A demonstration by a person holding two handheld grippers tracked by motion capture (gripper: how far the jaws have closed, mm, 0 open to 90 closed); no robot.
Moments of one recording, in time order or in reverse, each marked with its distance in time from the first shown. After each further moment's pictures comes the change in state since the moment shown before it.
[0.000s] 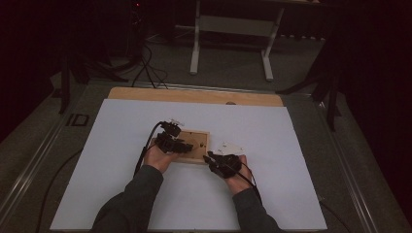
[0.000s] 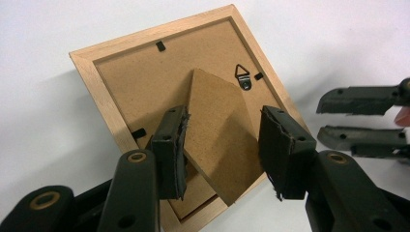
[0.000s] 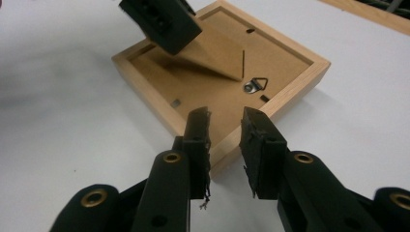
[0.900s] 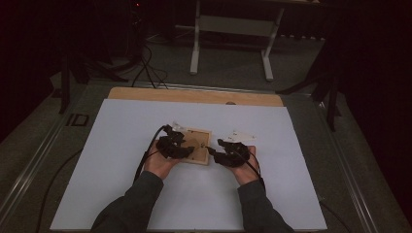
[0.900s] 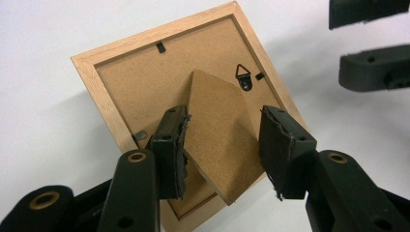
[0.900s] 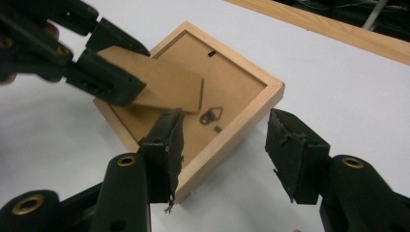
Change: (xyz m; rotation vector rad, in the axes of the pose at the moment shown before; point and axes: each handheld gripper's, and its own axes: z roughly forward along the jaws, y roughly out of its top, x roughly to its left) left arm -0.022 -0.011 -0.008 -0.069 0.088 0.146; right arm -0.029 0.023 -0.016 -0.035 0.000 0.084
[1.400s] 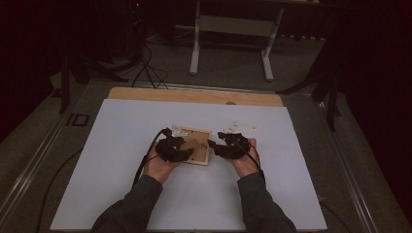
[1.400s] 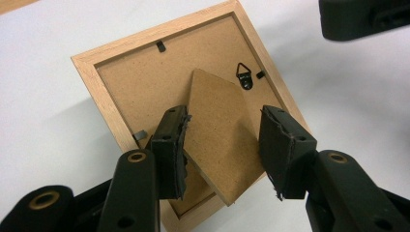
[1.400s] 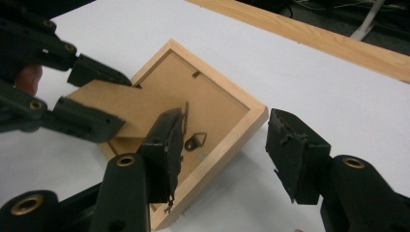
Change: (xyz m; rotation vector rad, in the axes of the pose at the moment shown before) left arm -0.007 -0.009 -0.003 -0.050 0.029 0.034; right arm -0.010 0.021 0.001 0.004 -0.004 0.011
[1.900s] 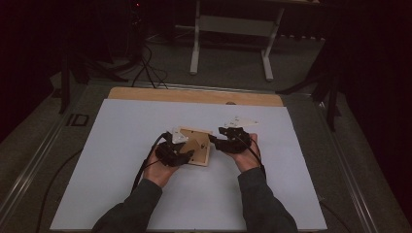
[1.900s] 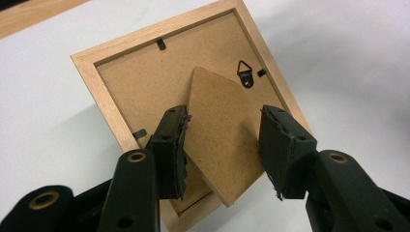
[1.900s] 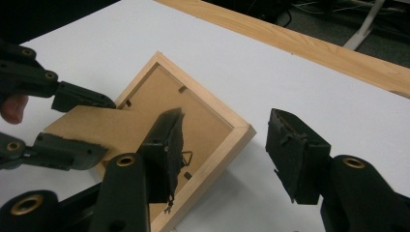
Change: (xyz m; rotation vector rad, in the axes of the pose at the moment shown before) left arm -0.010 -0.008 -0.004 -0.041 0.045 0.051; right arm -0.008 0.012 0.000 -0.011 0.005 0.015
